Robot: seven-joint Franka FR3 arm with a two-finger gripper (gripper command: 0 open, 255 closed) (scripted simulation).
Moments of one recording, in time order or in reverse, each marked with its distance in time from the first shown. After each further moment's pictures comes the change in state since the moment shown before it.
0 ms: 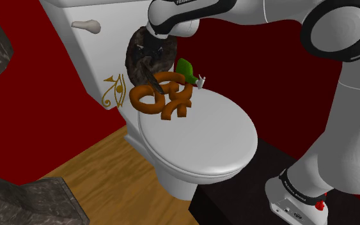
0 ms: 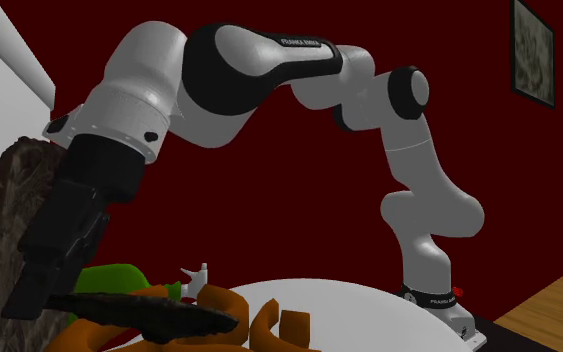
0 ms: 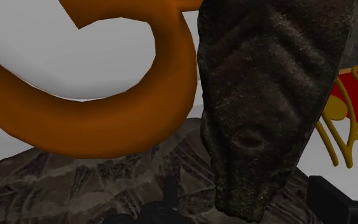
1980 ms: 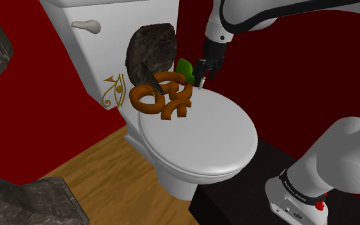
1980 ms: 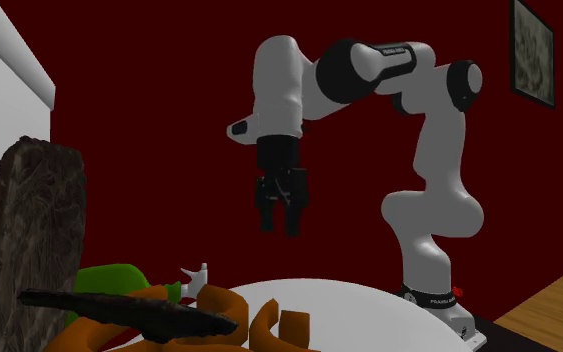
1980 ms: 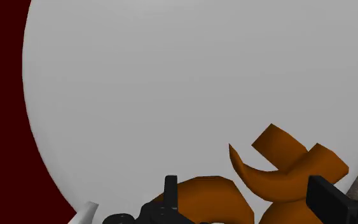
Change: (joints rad) arm -0.048 -0.720 -0.046 -0.705 -0.130 -0.317 -0.025
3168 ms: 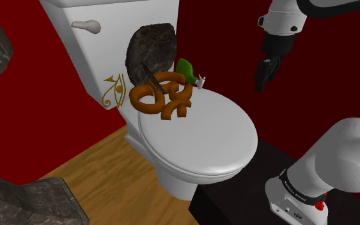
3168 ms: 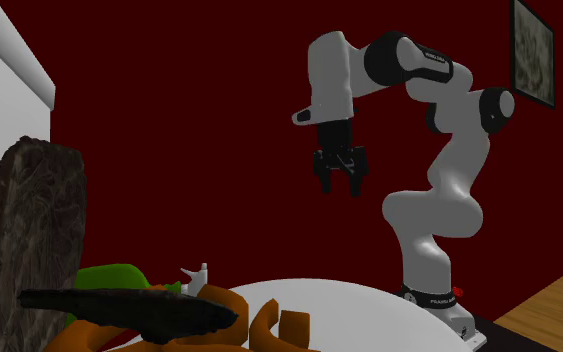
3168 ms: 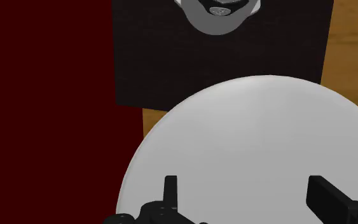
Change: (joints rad) arm -0.048 -0.465 -0.043 -0.165 -0.158 -0.486 -0.074
